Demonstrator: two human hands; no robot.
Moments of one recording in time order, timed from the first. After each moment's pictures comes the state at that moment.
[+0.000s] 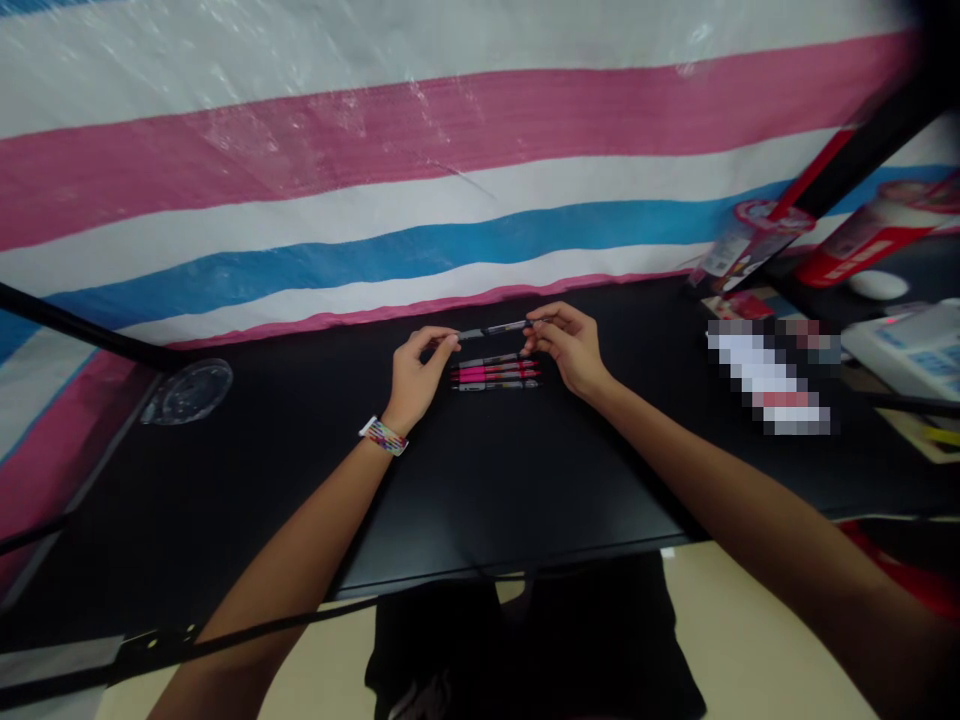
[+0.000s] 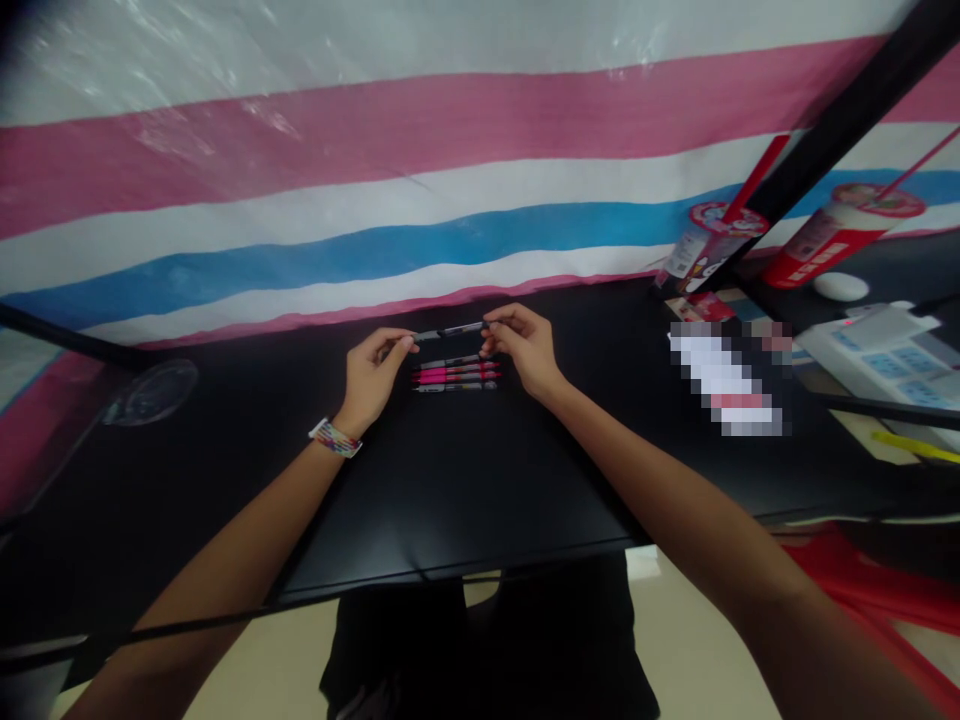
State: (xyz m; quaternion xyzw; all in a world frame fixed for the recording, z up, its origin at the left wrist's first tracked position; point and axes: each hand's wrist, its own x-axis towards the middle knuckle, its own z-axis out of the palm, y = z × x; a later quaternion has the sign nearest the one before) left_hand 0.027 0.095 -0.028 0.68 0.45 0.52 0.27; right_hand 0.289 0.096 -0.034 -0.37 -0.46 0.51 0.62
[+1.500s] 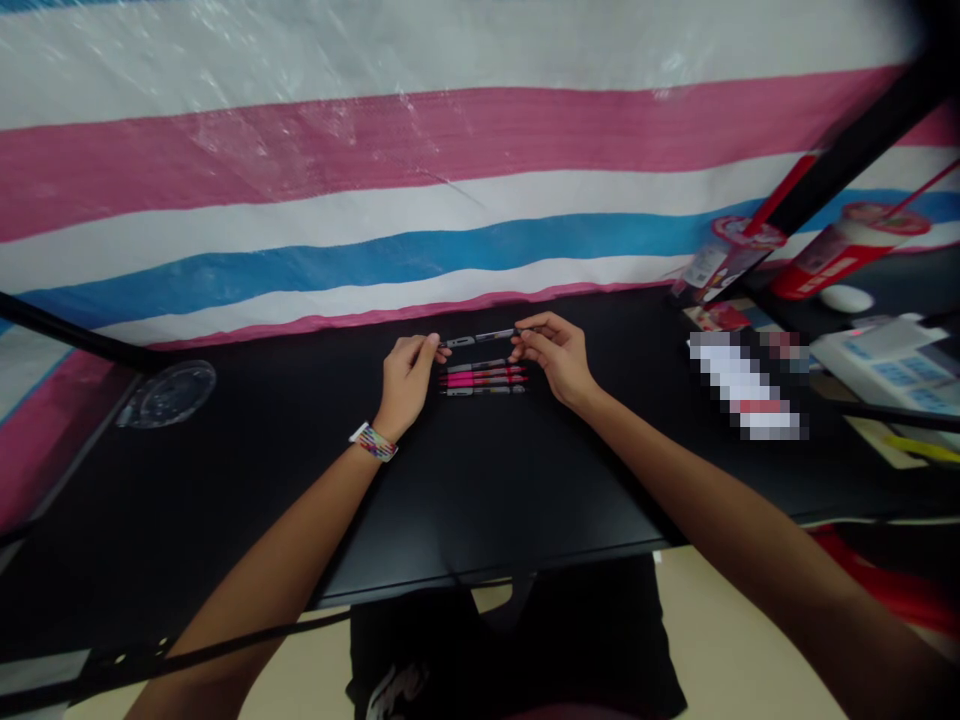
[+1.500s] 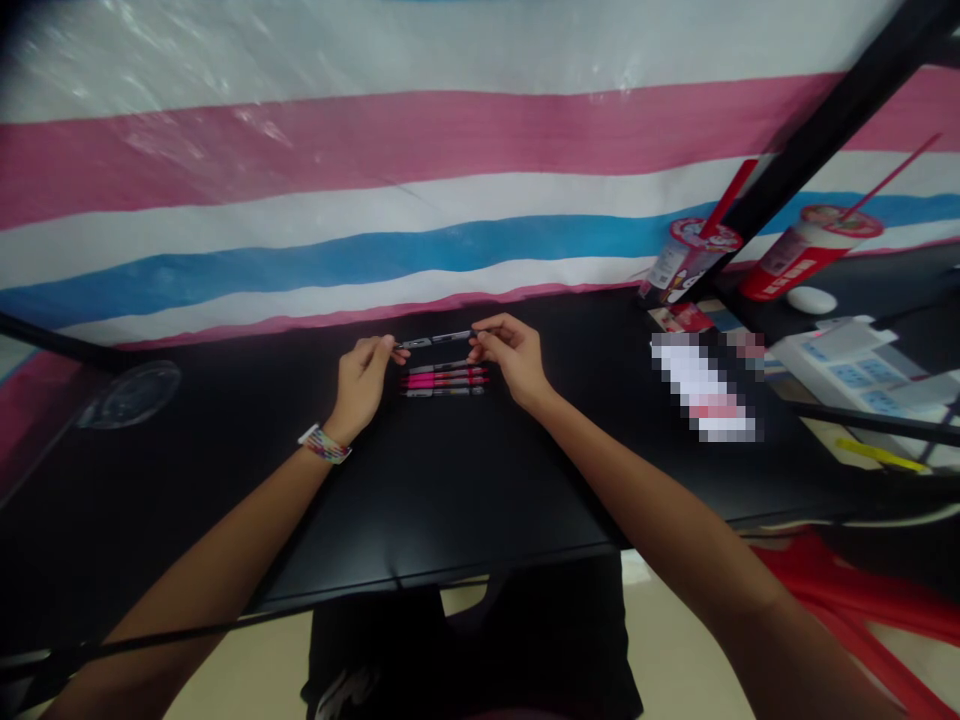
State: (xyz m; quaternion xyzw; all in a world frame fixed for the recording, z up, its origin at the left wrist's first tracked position) left_hand 0.031 0.091 -0.025 0.69 0.47 0.50 0.22; right_hand 0.288 0.088 -0.030 -0.37 -0.45 0.52 0.62
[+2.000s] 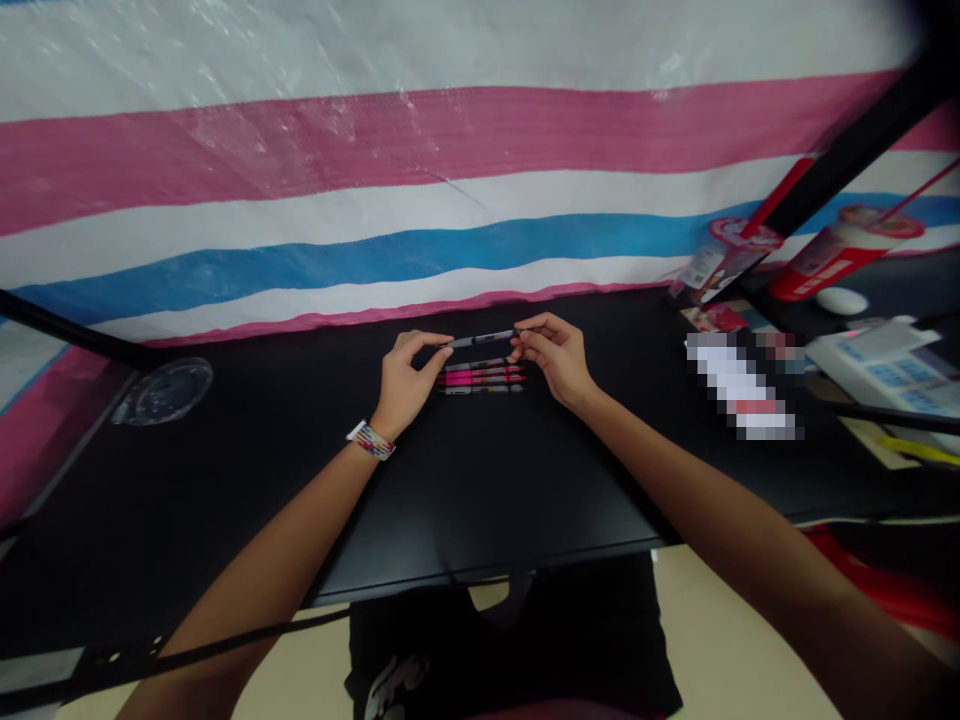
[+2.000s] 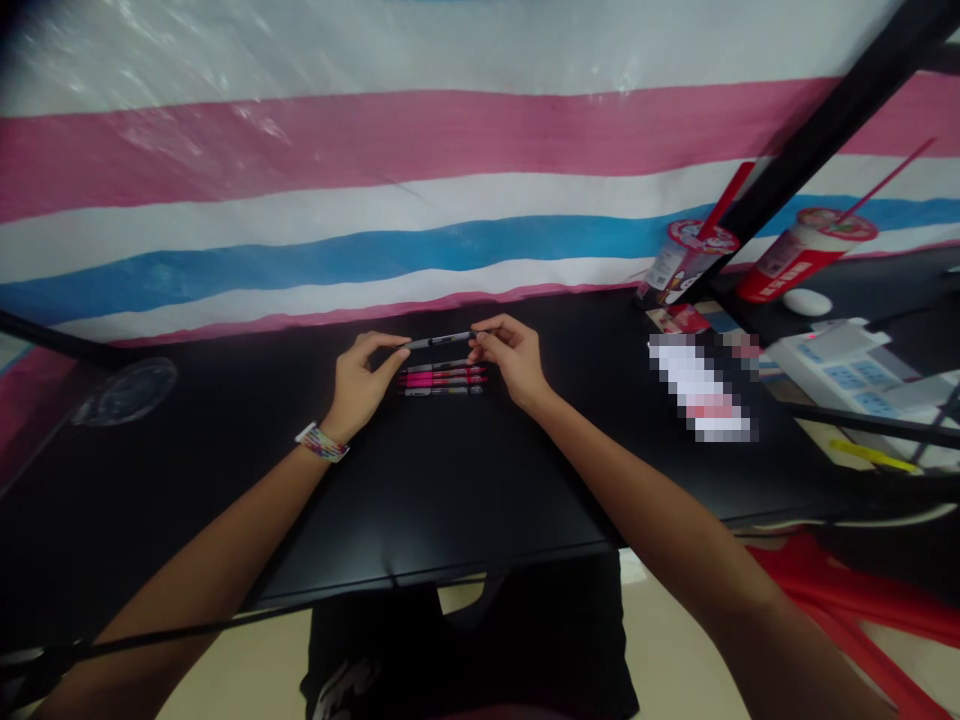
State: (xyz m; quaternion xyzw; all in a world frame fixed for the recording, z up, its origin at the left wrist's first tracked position) left_hand 0.031 0.088 -0.020 0.72 0.44 0.50 0.18; right_hand 0.288 0.086 -0.027 -0.38 -0.45 0.53 0.62
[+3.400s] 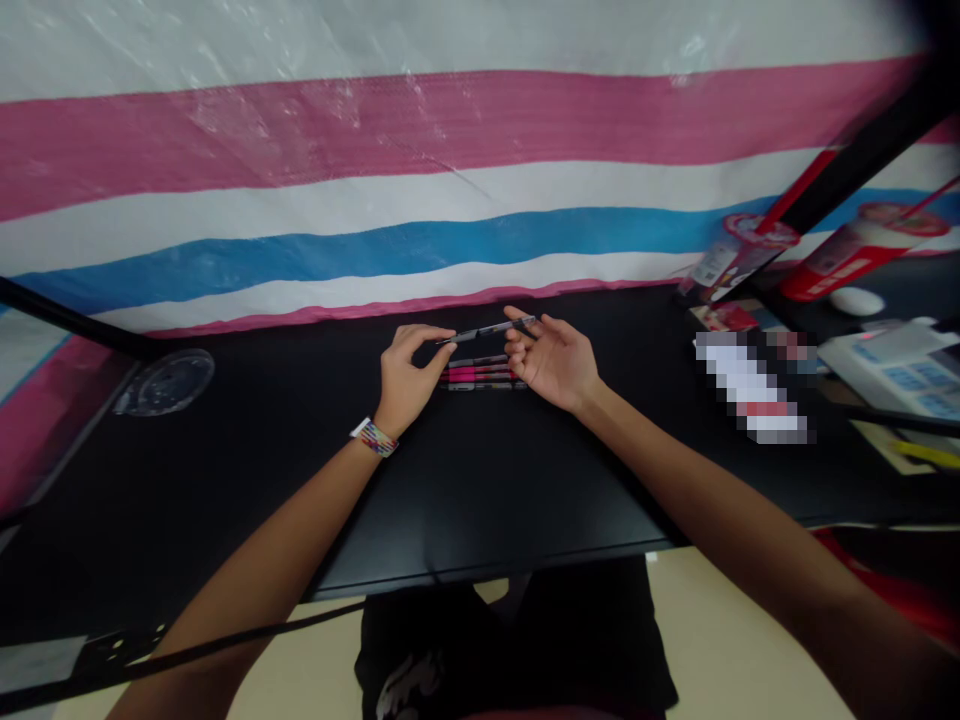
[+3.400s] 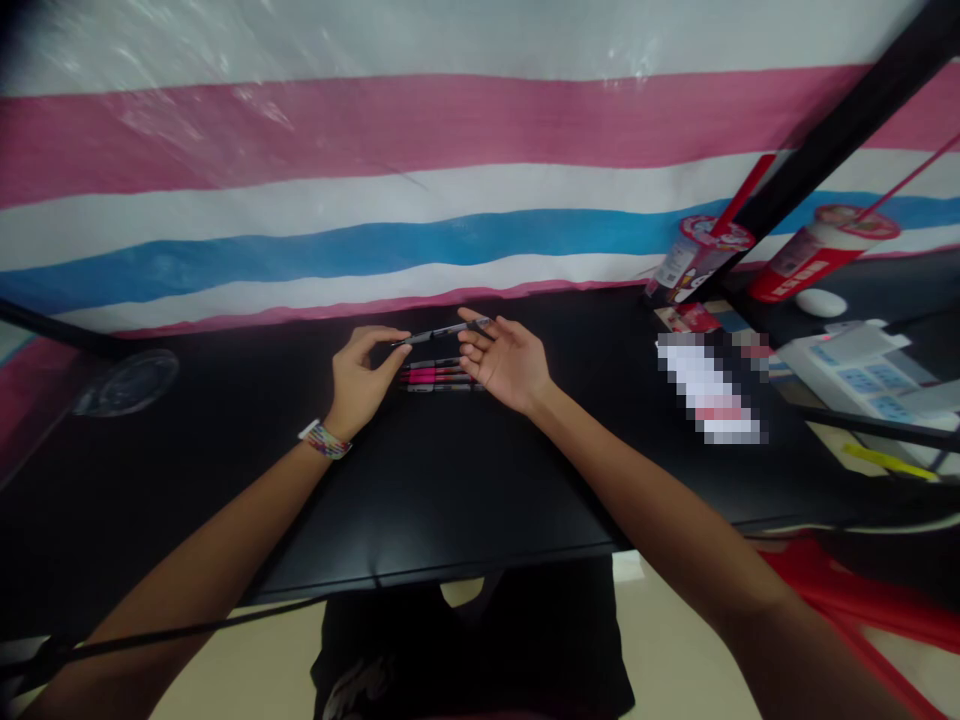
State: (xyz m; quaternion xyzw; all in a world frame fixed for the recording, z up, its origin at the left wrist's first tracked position) left_hand 0.035 0.082 -0.019 0.72 0.41 0.54 0.14; right_hand 0.287 0.078 -0.005 -0.25 -0.23 0.79 0.51
